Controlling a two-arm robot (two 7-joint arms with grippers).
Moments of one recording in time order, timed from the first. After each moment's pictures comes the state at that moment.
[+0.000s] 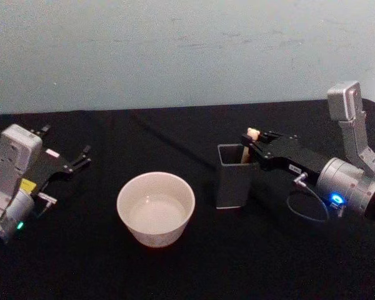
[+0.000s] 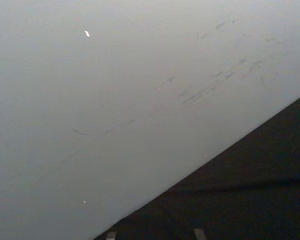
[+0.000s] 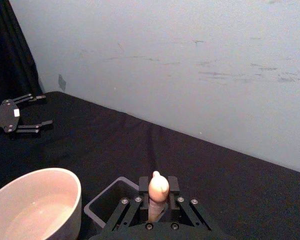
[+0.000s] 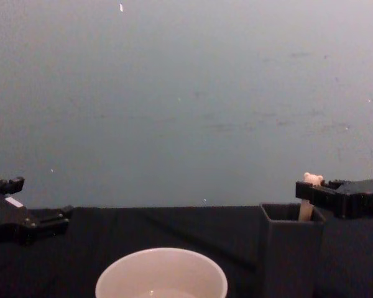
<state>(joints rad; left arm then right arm) -0.20 0.60 0.45 -1.41 -0.25 -0.12 0.03 0.28 0.49 -0.38 -1.45 0.54 0.13 0.44</state>
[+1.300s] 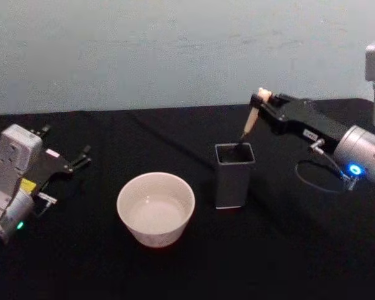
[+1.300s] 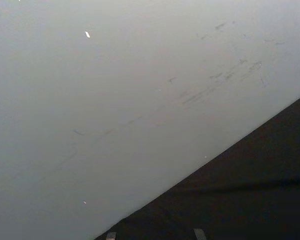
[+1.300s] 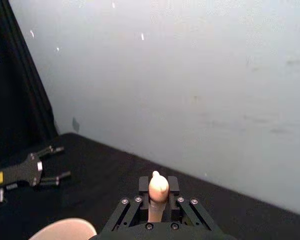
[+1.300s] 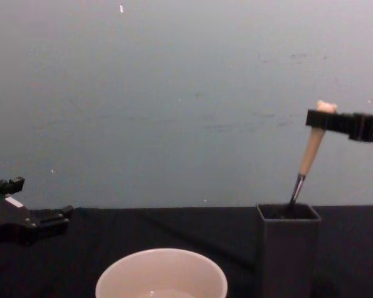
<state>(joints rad) -0.20 0.60 0.45 -1.41 -0.25 -0.12 0.03 0.29 0.53 -0.33 -1.57 0.69 0.16 0.43</state>
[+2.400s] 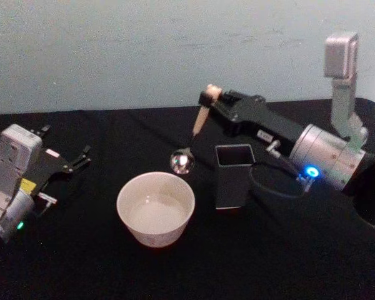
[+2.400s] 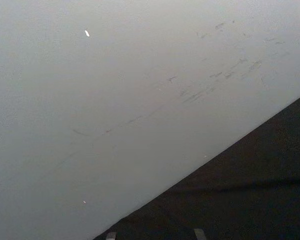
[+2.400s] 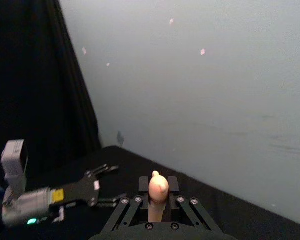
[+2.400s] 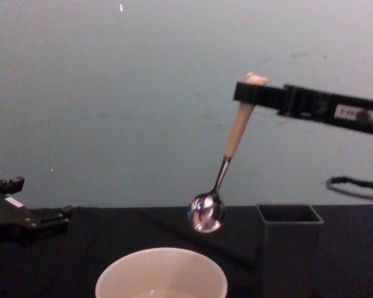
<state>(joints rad) -0.20 0.60 0.45 -1.41 -0.25 -0.12 0.03 0.33 0.48 -0.45 -1.63 0.74 0.15 0.43</state>
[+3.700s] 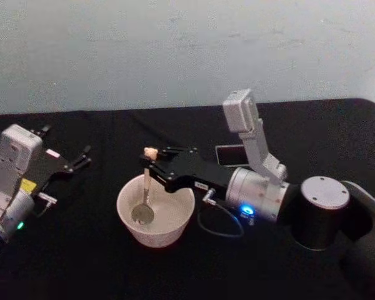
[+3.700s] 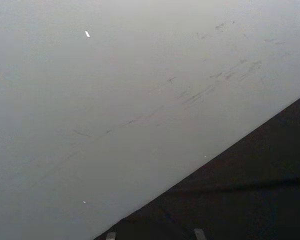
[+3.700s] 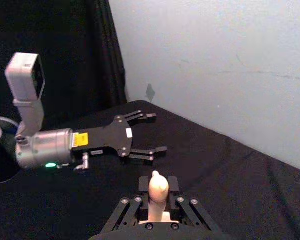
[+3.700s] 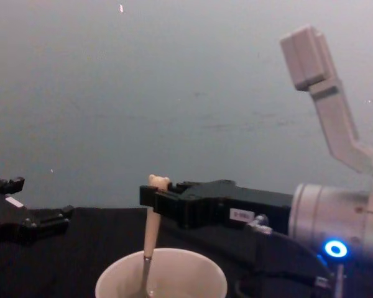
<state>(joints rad) -0.20 0.60 0.45 -1.41 -0.25 -0.12 0.03 0.39 0.33 -0.62 -1.42 0.53 0.11 0.51</state>
